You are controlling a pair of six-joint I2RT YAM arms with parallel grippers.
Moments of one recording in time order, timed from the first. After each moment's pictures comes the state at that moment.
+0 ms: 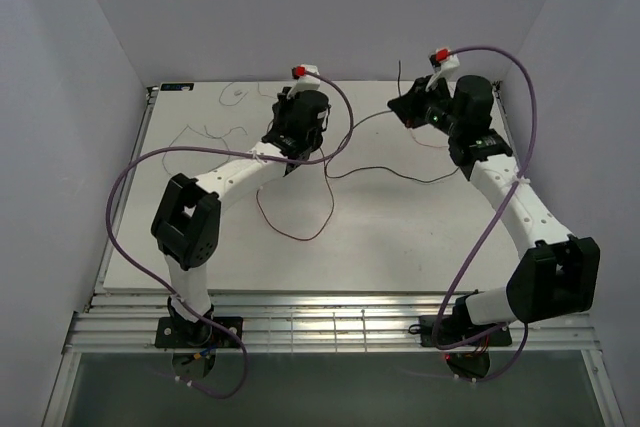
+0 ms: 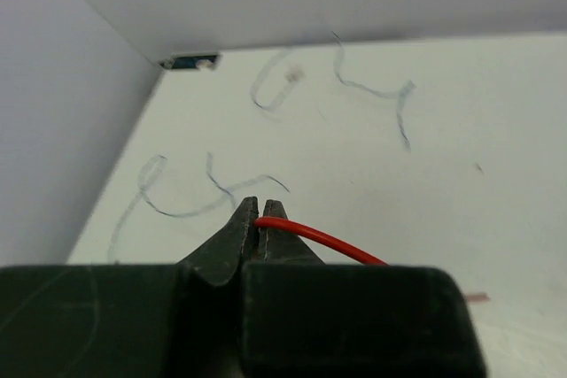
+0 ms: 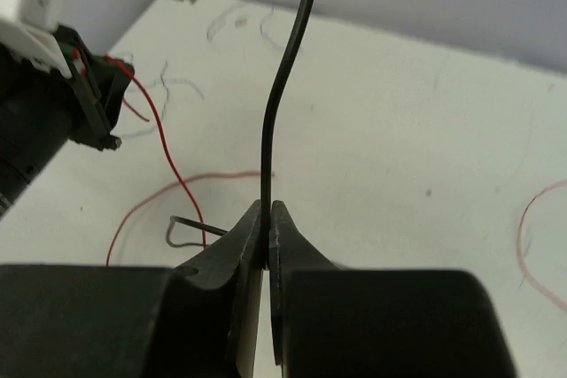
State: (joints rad) left arm -0.65 1.85 1.48 0.22 -1.09 0.25; right arm 0.24 1.38 1.30 0.03 -0.45 0.20
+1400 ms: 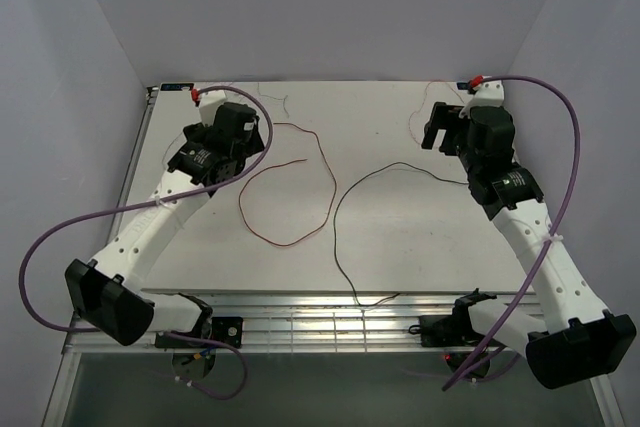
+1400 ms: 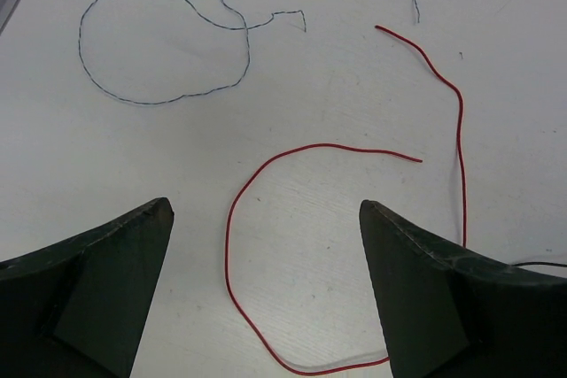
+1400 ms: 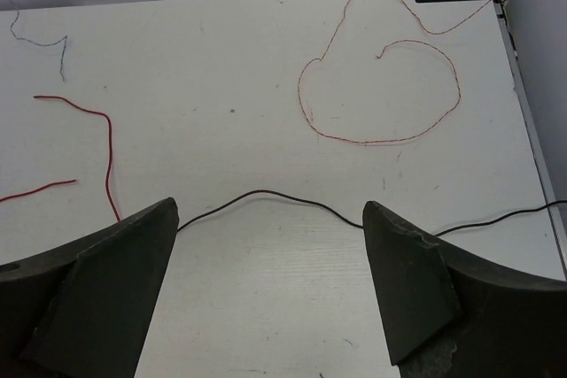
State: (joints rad) left arm -0.50 1.32 1.34 -0.72 -0.67 -0.59; right arm 0.28 1.07 1.11 -0.34 0.21 0.17
